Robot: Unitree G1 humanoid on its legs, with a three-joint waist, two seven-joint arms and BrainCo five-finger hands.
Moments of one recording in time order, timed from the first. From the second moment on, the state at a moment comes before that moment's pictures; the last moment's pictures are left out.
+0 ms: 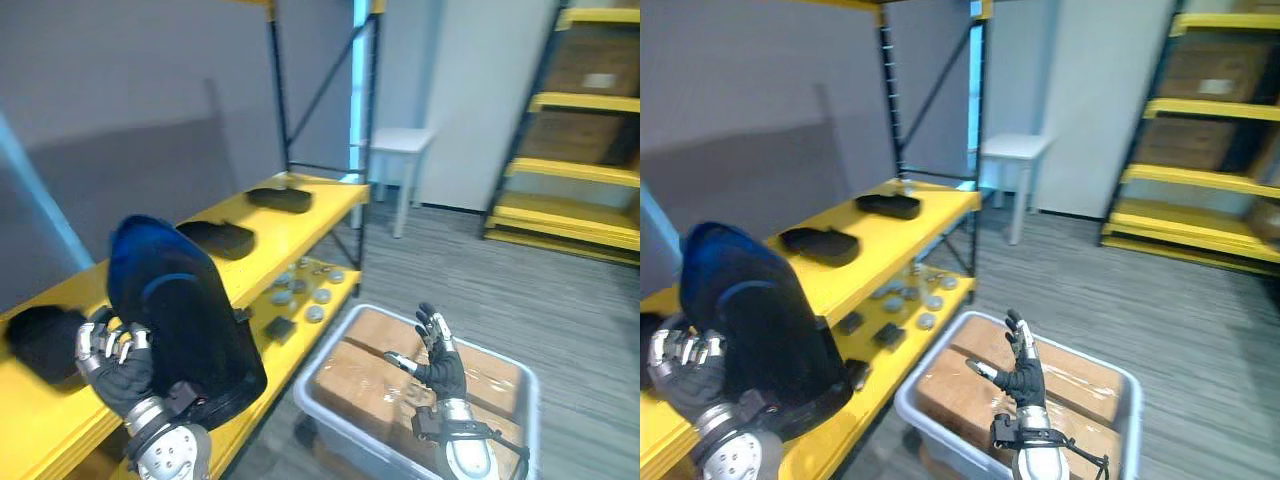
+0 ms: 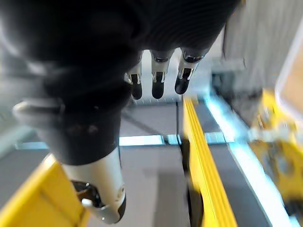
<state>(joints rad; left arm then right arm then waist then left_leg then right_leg) 0.16 -0.06 0.26 -0.43 -0.16 -0.28 0.58 0.10 -0.10 0.20 -0.08 0.07 -0.25 -0.22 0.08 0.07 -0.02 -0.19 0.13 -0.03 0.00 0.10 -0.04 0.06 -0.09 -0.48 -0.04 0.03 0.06</state>
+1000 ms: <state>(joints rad) 0.11 0.01 0.07 -0.50 -0.52 -0.33 0.26 0.15 -0.02 0.09 -0.11 0.07 -0.20 -0.13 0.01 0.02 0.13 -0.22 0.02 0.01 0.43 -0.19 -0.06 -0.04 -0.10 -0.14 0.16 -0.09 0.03</state>
